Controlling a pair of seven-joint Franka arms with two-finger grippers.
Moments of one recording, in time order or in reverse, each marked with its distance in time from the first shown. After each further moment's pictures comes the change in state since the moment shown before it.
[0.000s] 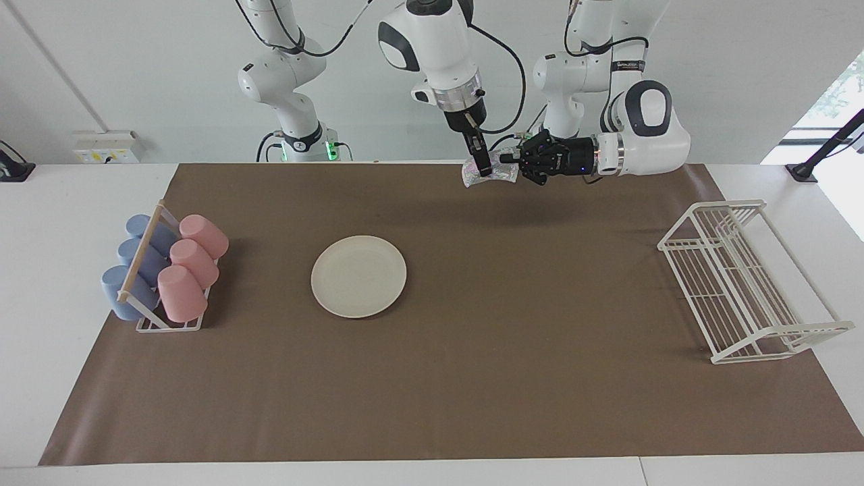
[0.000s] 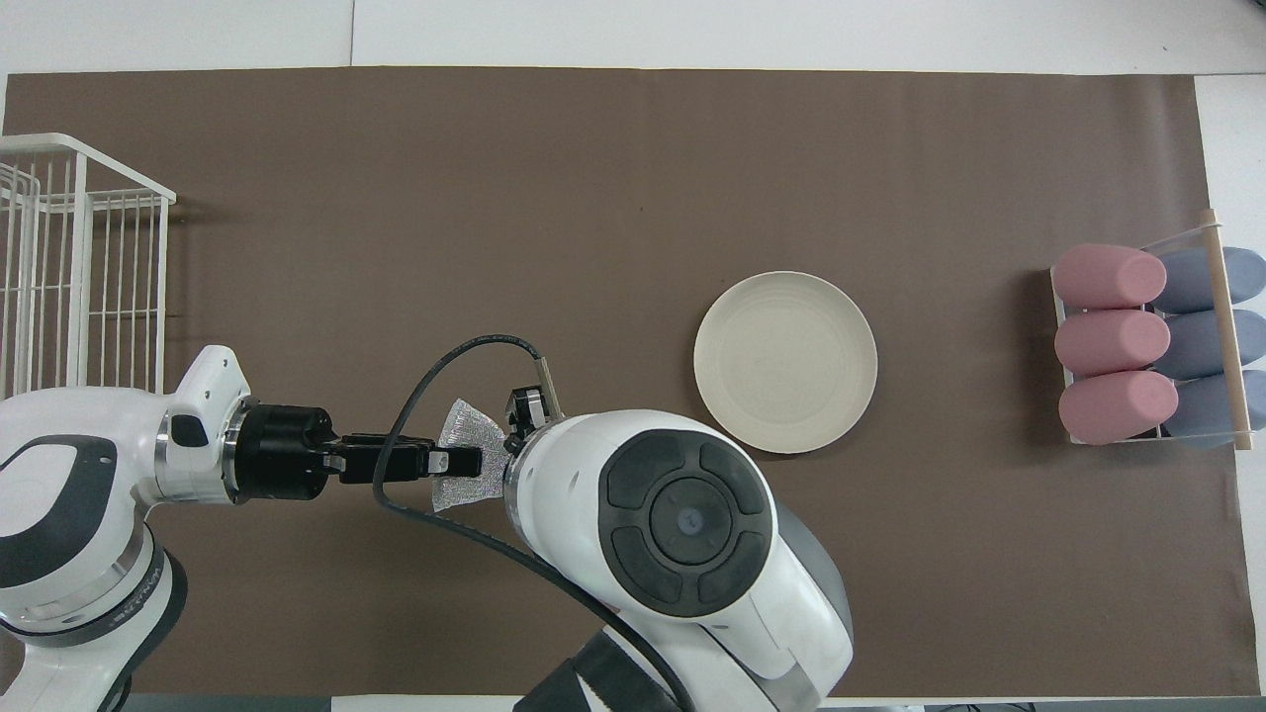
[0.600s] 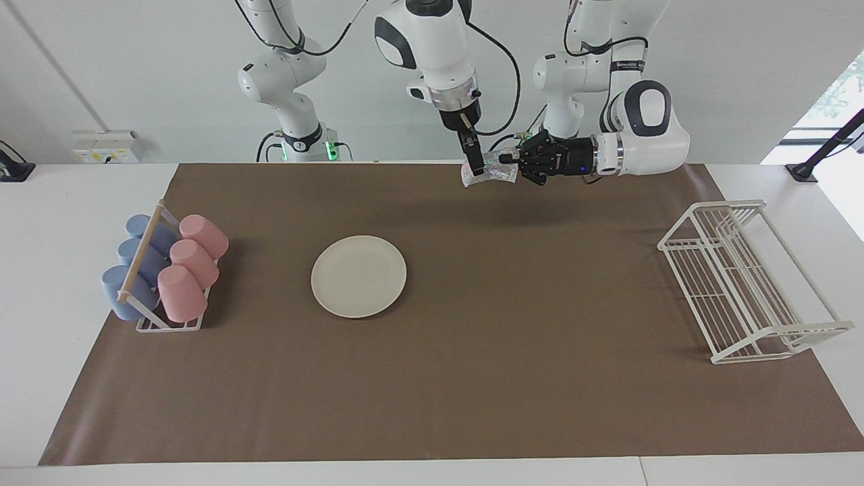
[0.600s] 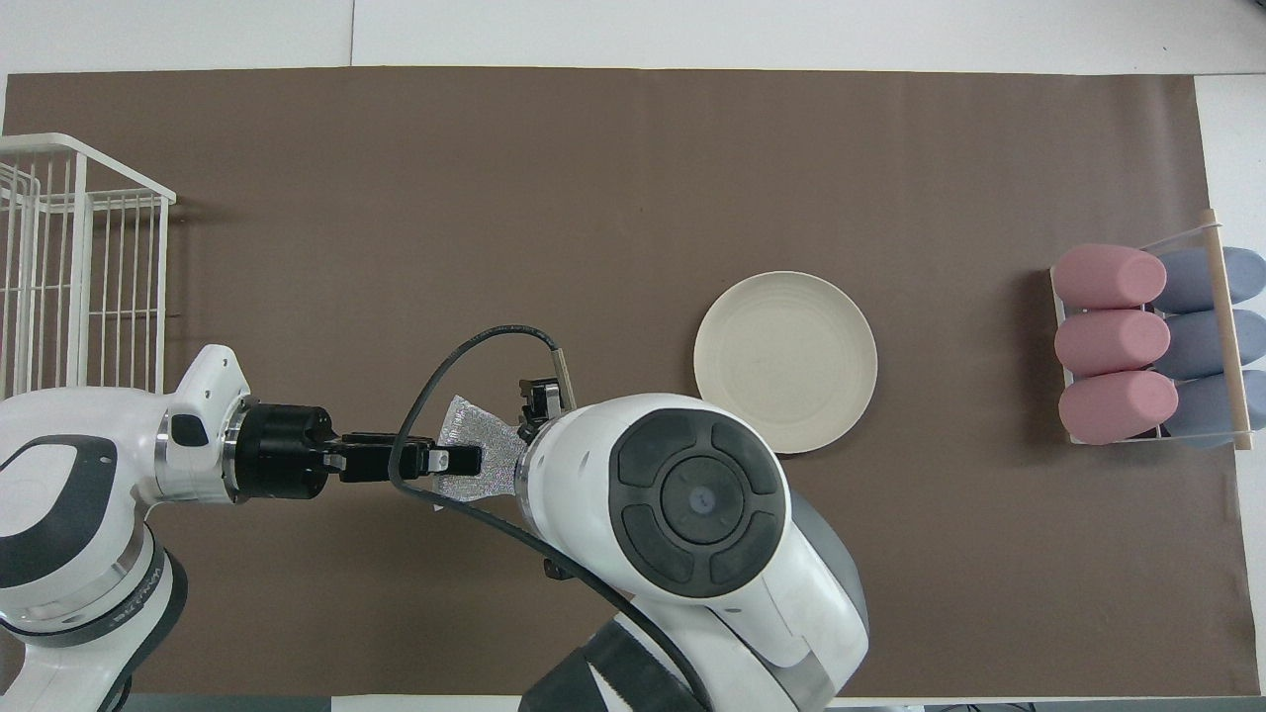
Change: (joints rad) left arm 0.000 0.000 0.000 0.000 0.000 0.010 0.000; right arm 0.000 0.000 -0.014 0.011 0.000 -0.023 0.066
